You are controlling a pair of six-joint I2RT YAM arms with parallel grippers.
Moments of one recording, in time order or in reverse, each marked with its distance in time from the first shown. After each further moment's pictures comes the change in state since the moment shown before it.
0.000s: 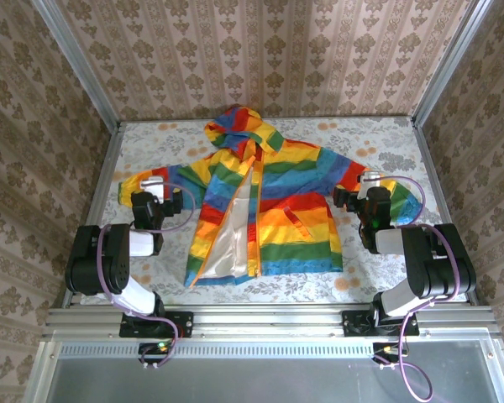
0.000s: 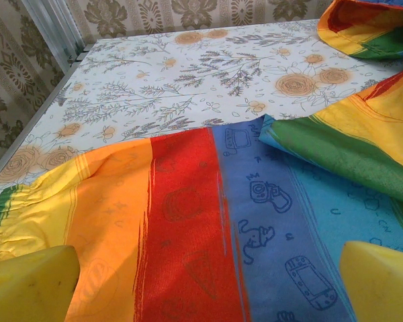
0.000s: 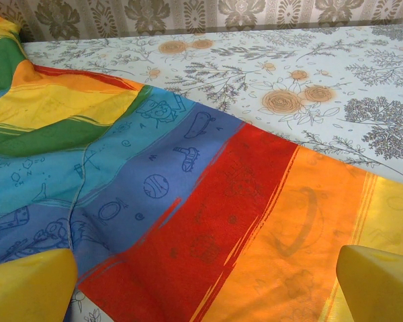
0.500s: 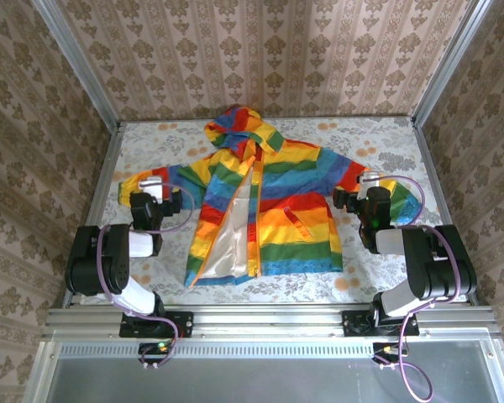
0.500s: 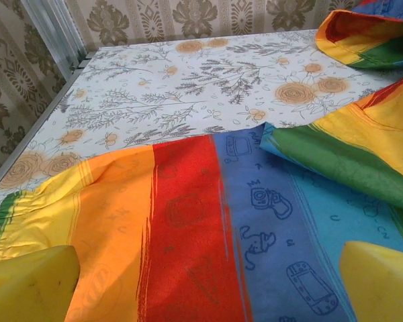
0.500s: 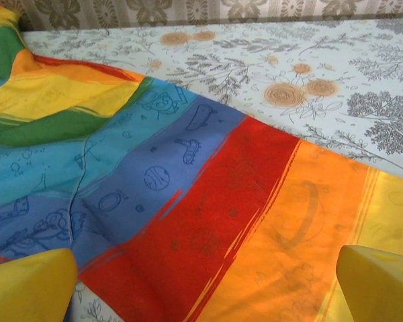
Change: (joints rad) left arm 0.014 -0.006 -0.016 0.035 0.020 -0.001; right arm 0.002 -0.026 0.008 -0.063 -0.006 -0.016
